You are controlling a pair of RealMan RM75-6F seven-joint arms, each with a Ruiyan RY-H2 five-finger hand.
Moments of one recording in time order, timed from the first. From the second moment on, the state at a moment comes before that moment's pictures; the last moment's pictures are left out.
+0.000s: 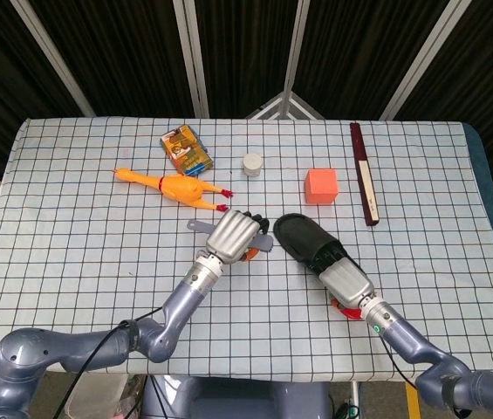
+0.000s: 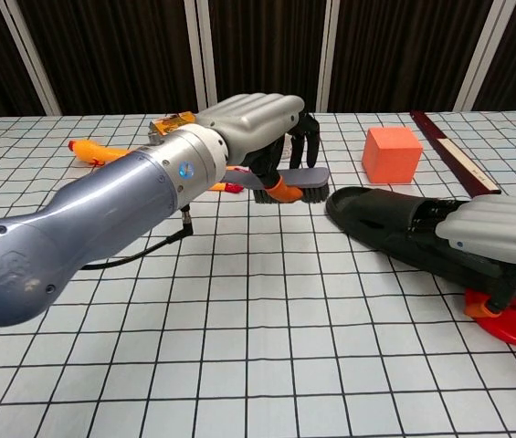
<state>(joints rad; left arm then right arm) -1.01 -1.91 -0.33 -1.26 1.12 0.98 0.50 0.64 -1.36 -0.03 -1.50 -1.38 0.86 -0.38</state>
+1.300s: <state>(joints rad) -0.77 -1.62 -0.04 -1.65 1.22 1.09 0.51 0.31 -1.10 -0.10 -1.88 -1.40 1.39 -0.51</state>
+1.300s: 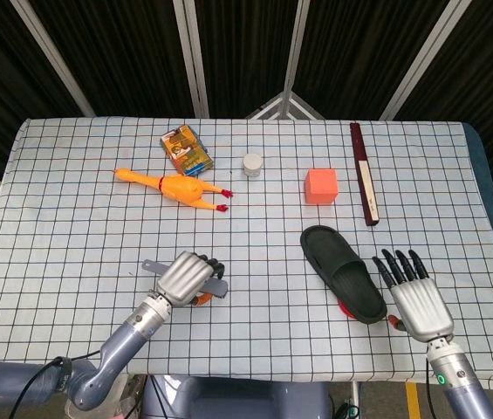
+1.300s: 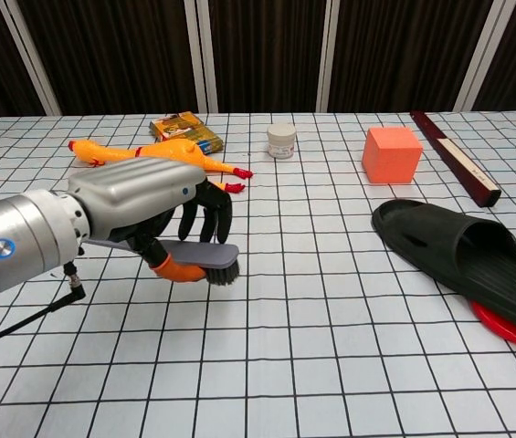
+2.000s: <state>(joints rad) -0.69 -1.71 0.04 -1.46 1.27 1.08 0.50 0.16 -1.03 -0.13 -1.83 -1.58 1.52 -0.21</state>
